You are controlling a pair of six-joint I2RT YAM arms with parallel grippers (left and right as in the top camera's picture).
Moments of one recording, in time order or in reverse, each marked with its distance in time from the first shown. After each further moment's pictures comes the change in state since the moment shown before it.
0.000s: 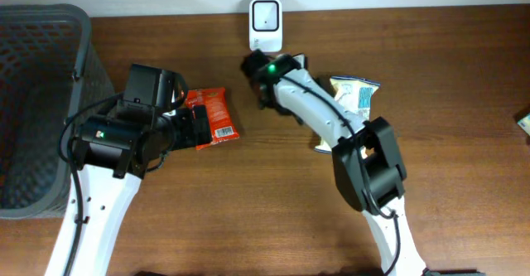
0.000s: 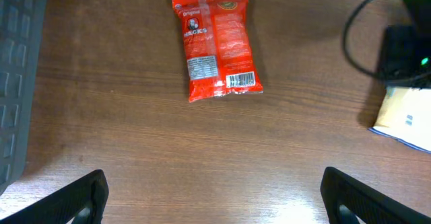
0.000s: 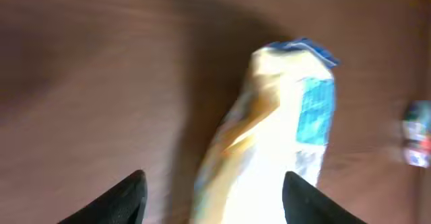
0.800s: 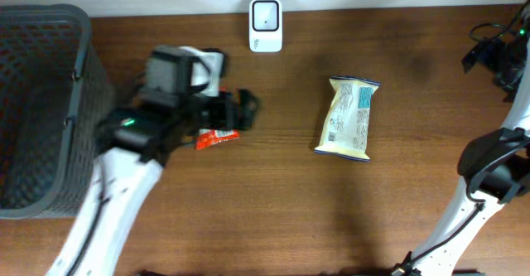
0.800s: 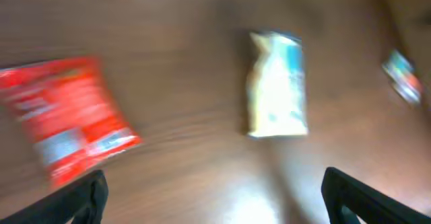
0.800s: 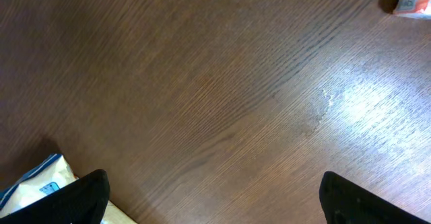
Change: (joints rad) left arm -0.091 0.072 0.000 0.311 0.372 0.107; right arm -1.036 0.001 0.539 -0.415 -0.623 -0.136
